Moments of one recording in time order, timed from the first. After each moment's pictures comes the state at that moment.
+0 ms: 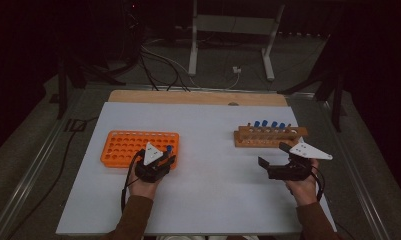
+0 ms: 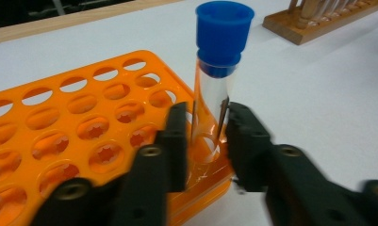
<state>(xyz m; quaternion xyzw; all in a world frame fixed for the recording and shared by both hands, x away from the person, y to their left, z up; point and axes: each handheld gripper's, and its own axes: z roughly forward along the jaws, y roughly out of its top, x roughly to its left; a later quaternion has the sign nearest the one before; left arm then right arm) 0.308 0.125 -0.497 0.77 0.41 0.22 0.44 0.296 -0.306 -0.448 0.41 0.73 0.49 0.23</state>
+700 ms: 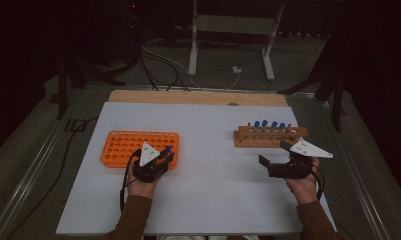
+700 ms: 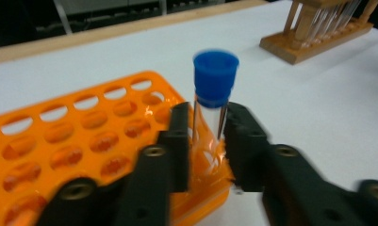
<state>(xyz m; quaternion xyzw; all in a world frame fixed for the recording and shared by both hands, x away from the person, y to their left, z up) 0.304 0.131 -0.492 0.75 0.41 0.22 0.47 0.300 -0.307 -0.443 0.41 0.73 0.49 0.23</state>
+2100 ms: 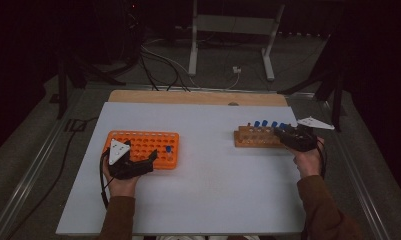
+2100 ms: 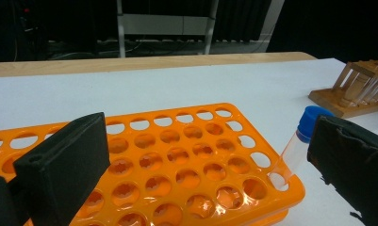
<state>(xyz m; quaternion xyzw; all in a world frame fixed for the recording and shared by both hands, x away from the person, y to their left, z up) 0.296 0.184 -0.471 0.66 0.49 0.27 0.50 0.386 -0.351 -0.455 0.51 0.70 0.43 0.25</state>
